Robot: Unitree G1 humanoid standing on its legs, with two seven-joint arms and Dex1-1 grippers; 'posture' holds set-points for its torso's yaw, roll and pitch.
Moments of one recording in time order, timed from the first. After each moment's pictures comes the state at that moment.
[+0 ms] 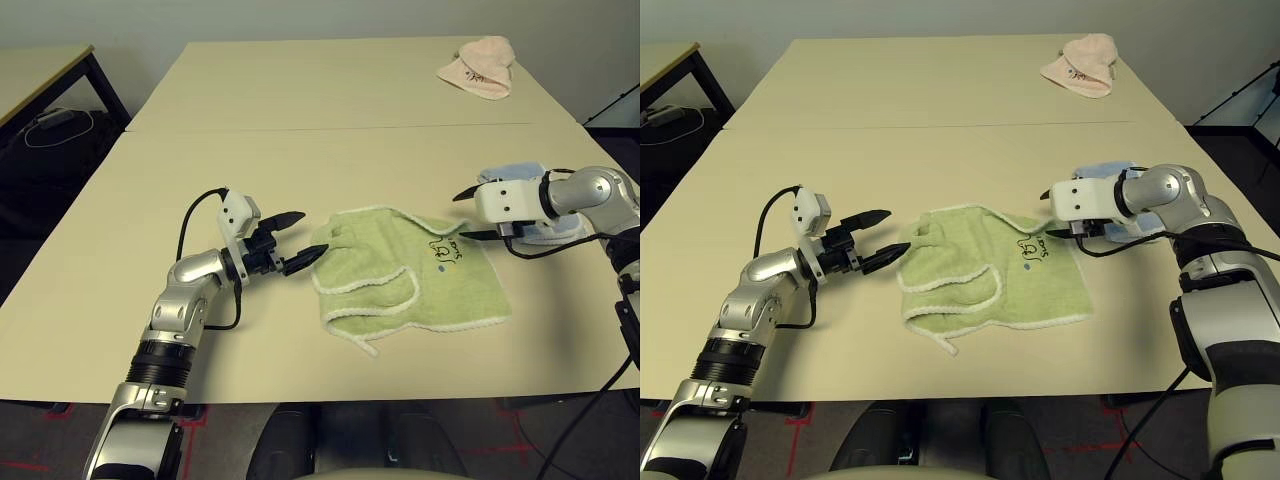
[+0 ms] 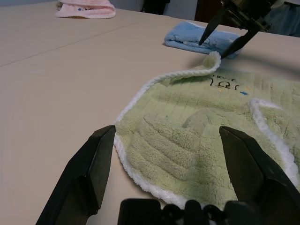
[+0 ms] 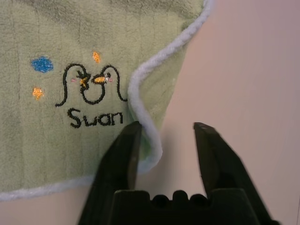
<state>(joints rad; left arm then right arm) -0.37 0.42 -0.02 0.22 -0.33 0.10 -0.99 -0.99 -0.72 0.30 1.13 -0.33 -0.75 1.13</state>
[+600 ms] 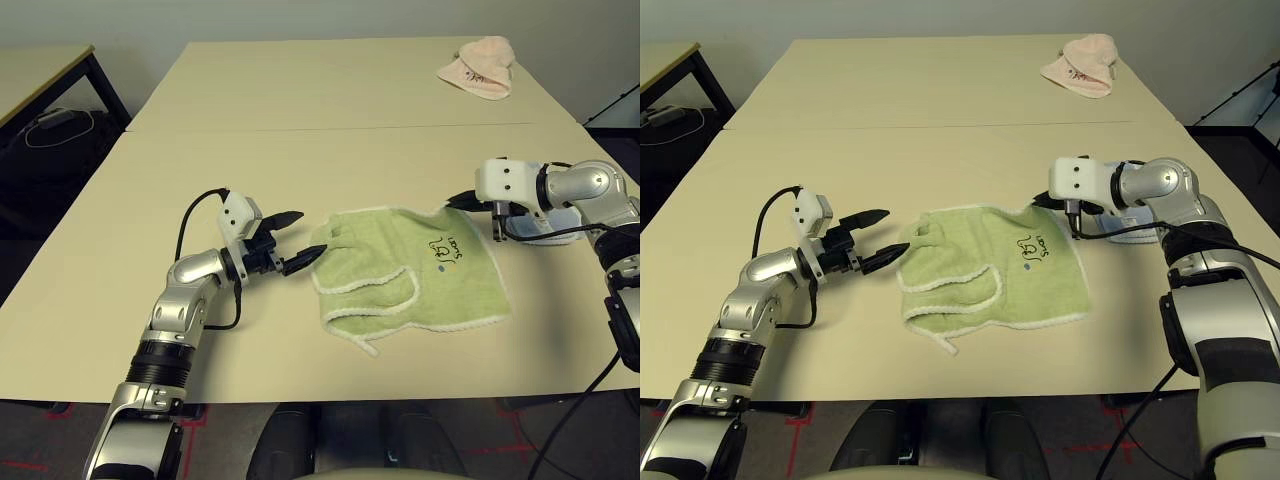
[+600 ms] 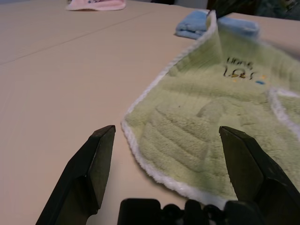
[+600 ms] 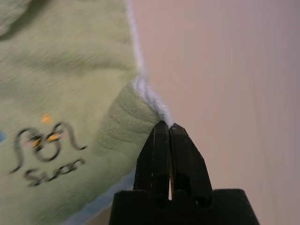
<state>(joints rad) -0.37 0.41 -0.02 0.25 -0.28 0.06 -0.93 -1.00 -0.66 0.19 1.09 -0.18 -0.71 1.05</state>
